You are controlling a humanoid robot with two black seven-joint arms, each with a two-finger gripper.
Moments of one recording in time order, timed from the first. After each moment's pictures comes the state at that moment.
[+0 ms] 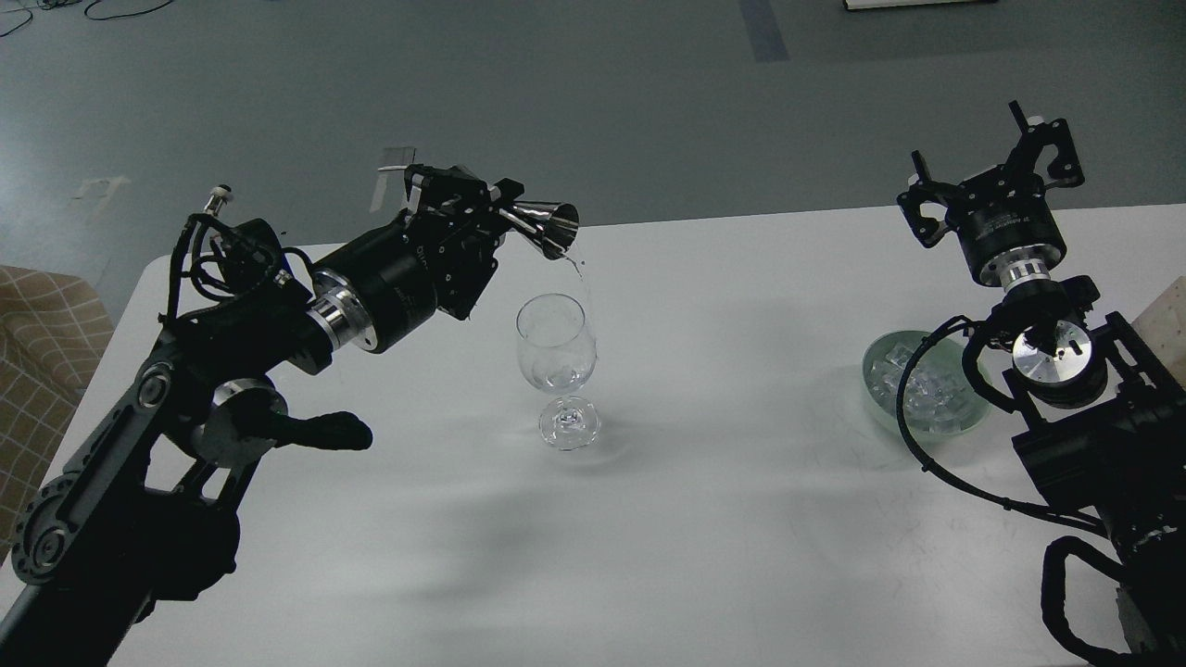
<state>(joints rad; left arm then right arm) -0.37 0.30 -1.22 -1.75 0.79 -0.08 0.49 0.60 -0.11 1.49 0.64 -0.32 0.39 0.17</state>
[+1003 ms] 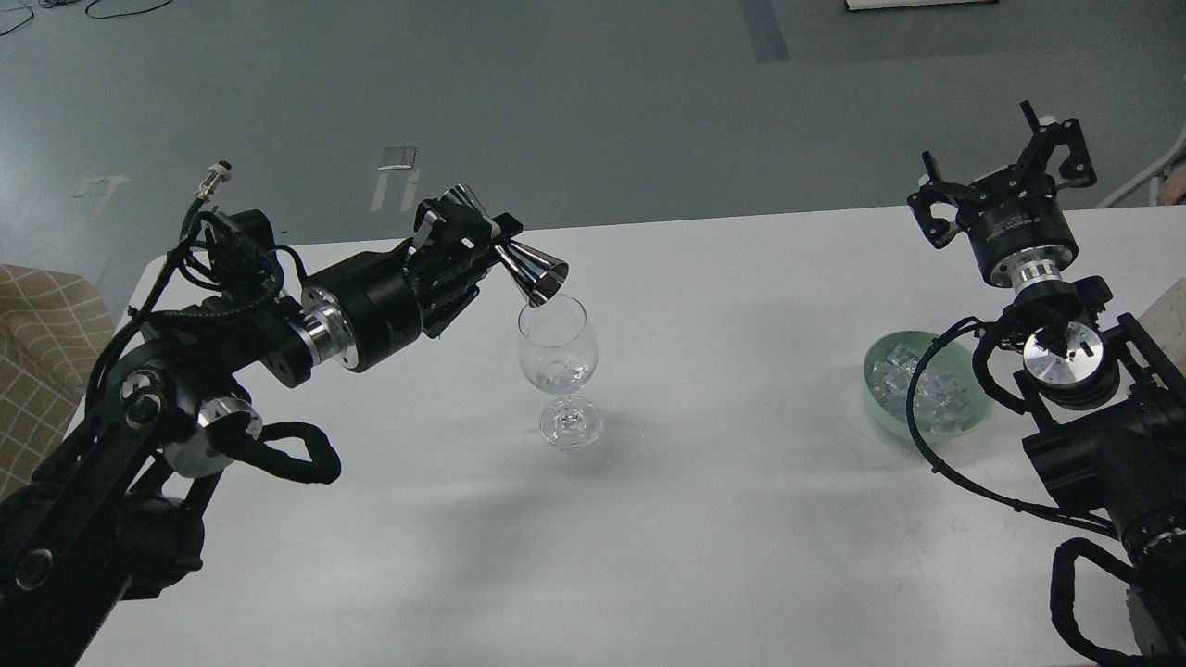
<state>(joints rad) -0.35 0.36 -1.22 -1.75 0.95 -0.30 0.49 0.60 -0.13 1.49 0.64 -0.32 0.39 0.17</state>
